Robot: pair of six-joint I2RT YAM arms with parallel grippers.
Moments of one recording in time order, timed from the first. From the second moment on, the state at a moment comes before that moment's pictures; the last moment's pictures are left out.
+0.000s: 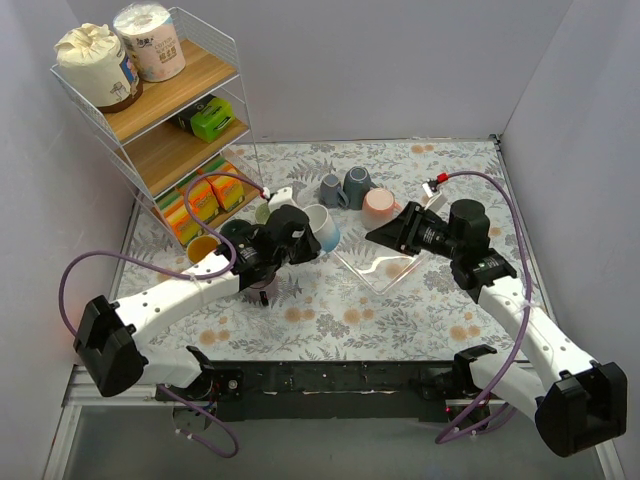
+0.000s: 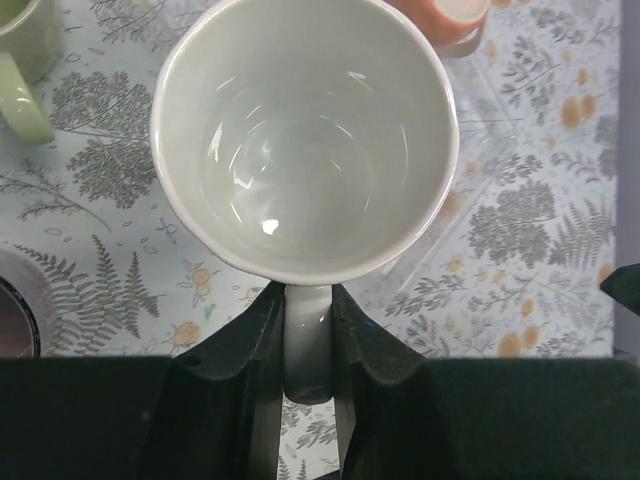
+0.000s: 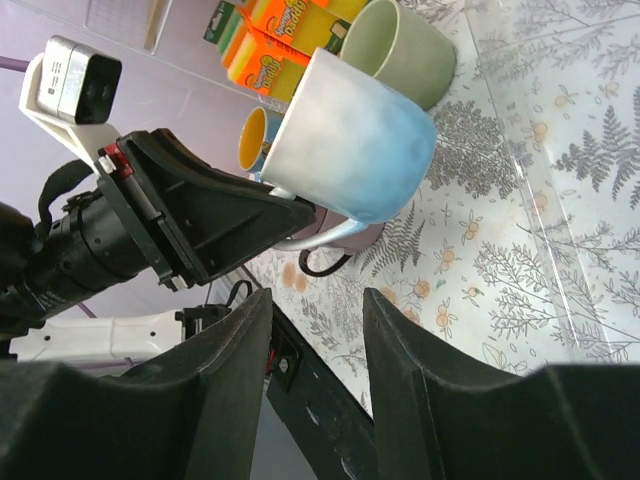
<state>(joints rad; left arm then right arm) -0.83 1.29 1.05 -0.38 -0.28 -0.86 0.36 0.98 0.71 -0.01 -0.62 0.84</state>
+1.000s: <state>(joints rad) -0.93 1.46 0.85 -0.47 -0.63 -1.00 0.35 1.01 0.73 -0.25 -0.50 0.74</state>
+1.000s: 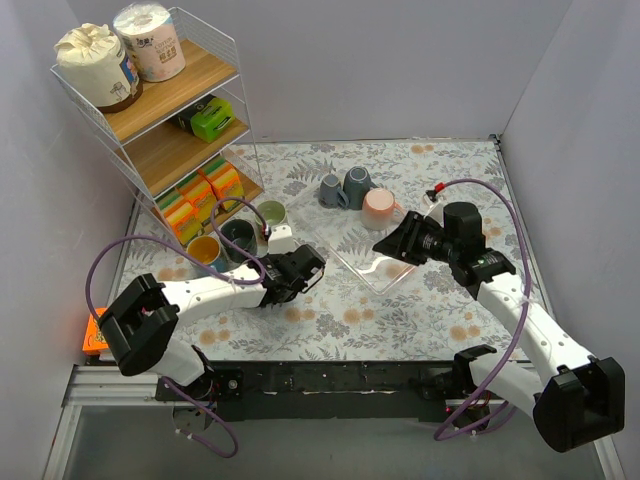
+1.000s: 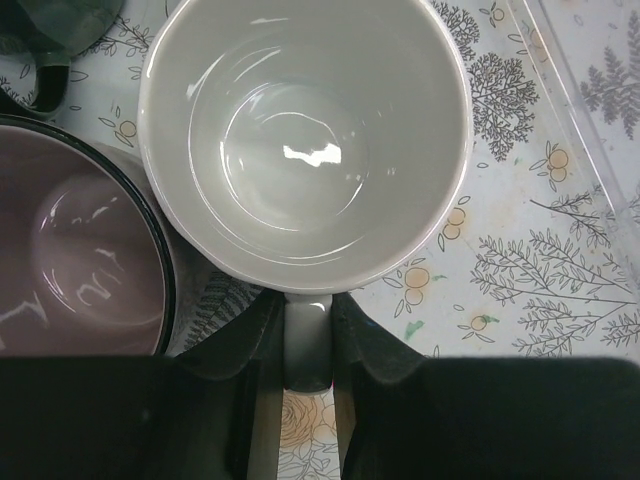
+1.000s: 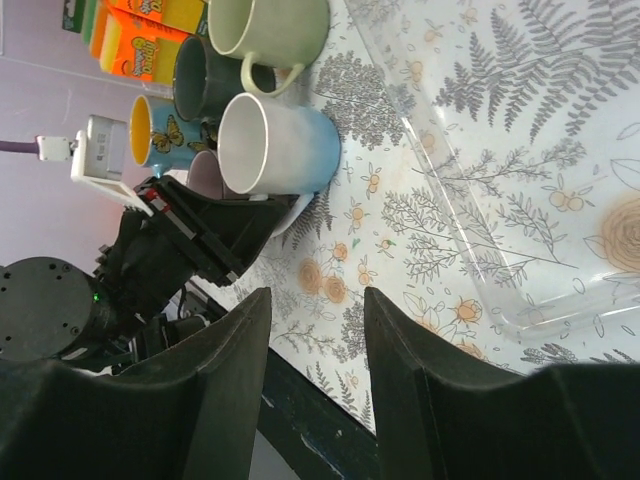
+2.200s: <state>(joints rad) -0.95 1.18 0.97 -0.41 -0.53 -0.89 0.24 1.42 1.09 -0.30 -0.31 0.00</state>
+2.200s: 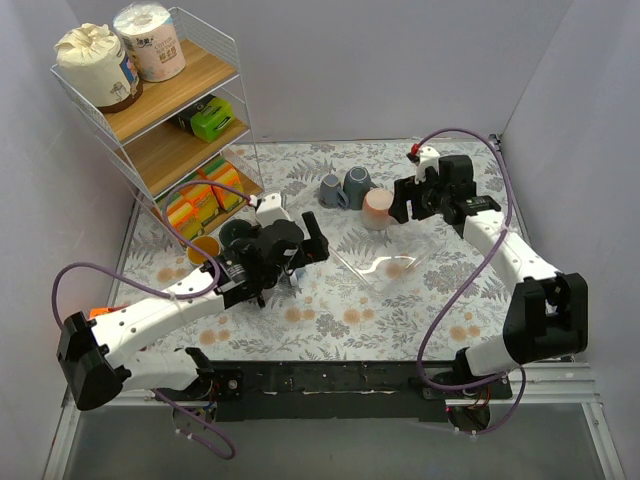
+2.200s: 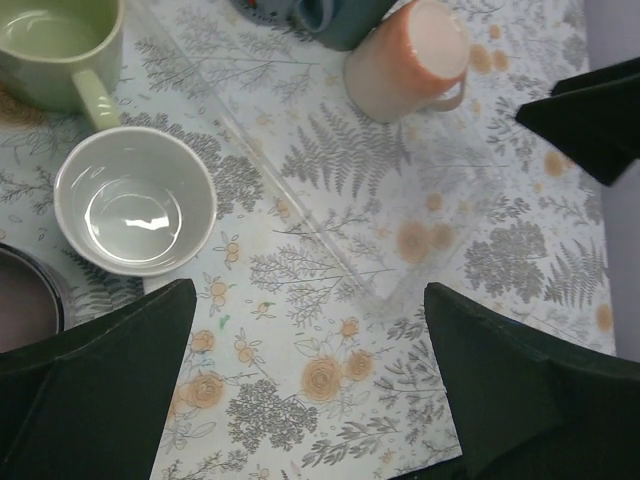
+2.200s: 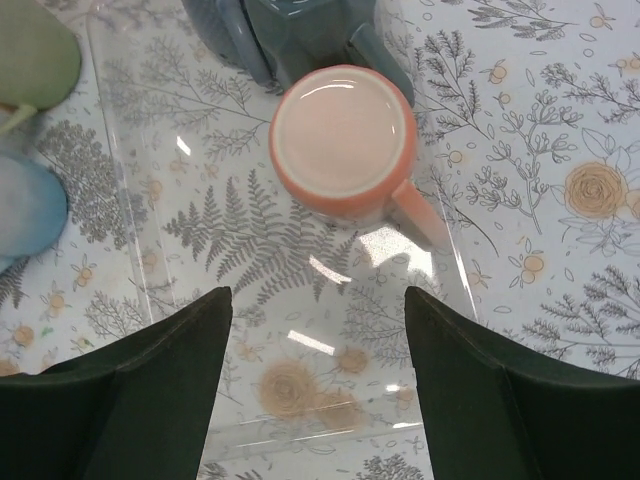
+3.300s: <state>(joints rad) -0.71 1.23 1.14 -0.34 -0.03 -0.83 0.20 1.92 1.39 -0.46 -0.42 -0.64</state>
